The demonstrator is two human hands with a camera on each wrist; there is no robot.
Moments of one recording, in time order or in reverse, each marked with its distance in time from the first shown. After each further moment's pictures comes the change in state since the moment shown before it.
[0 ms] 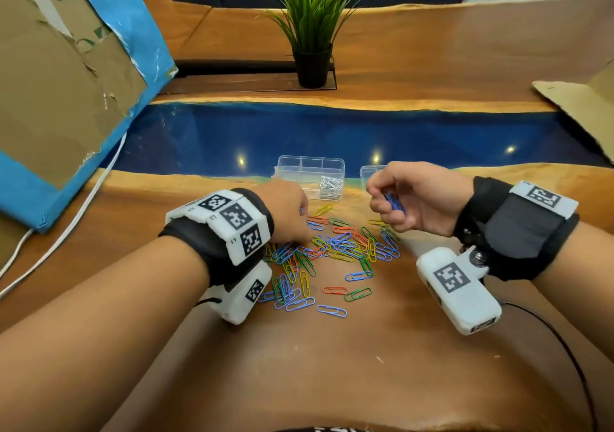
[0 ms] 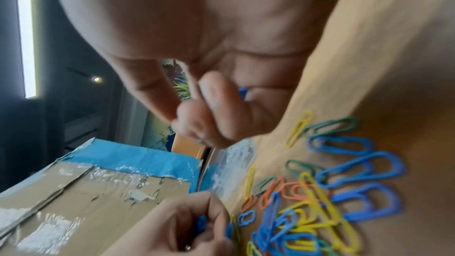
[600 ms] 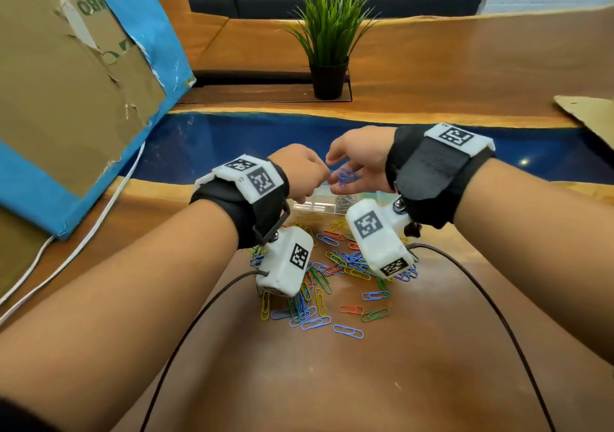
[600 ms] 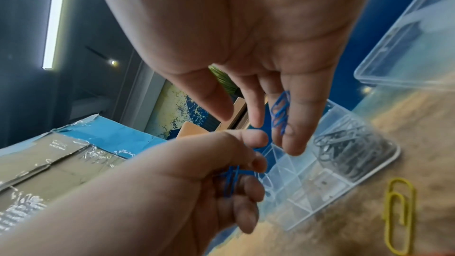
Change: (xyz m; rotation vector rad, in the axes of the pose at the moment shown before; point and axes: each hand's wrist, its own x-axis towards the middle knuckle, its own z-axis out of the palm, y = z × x) left_hand 0.028 -0.007 -0.038 -0.666 0.154 -0.141; right_hand 0.051 -0.074 0.059 -0.109 0.277 0.138
